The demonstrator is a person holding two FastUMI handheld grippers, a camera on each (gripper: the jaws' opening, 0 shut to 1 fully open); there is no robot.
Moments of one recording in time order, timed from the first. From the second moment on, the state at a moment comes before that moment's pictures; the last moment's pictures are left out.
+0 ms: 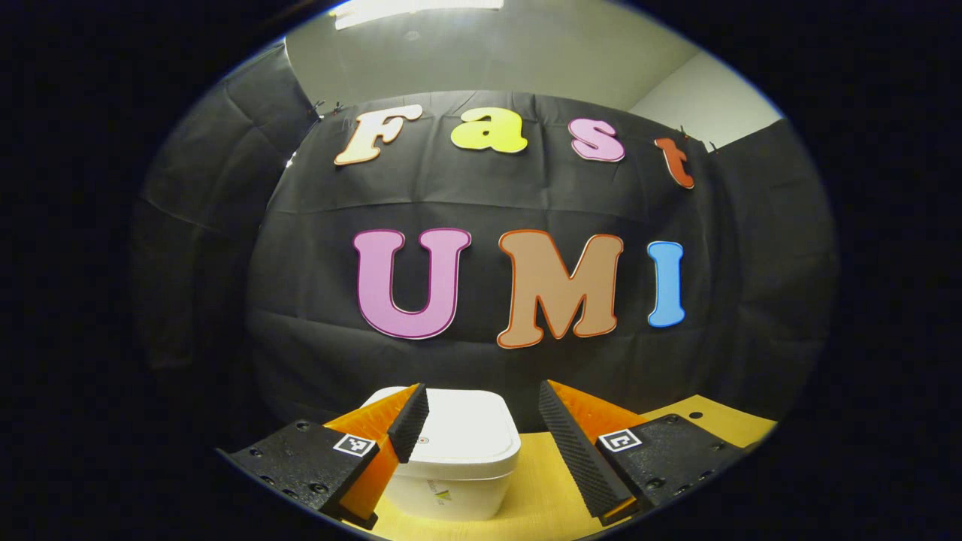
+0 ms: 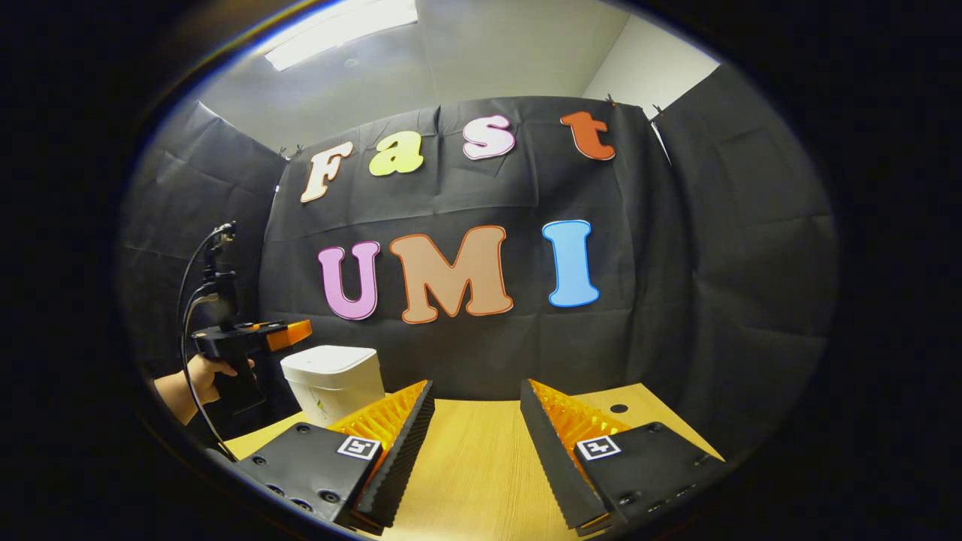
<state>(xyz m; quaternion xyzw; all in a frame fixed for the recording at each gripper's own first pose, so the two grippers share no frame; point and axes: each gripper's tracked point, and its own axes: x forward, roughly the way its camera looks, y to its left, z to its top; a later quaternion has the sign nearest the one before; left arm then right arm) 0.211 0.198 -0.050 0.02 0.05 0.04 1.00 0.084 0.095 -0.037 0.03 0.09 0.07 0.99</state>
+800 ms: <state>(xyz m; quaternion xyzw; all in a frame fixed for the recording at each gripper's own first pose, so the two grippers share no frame) 0.065 0.043 -0.040 0.02 0.04 -0.01 1.00 0.050 0.027 -0.010 0.05 0.05 0.05 1.00</state>
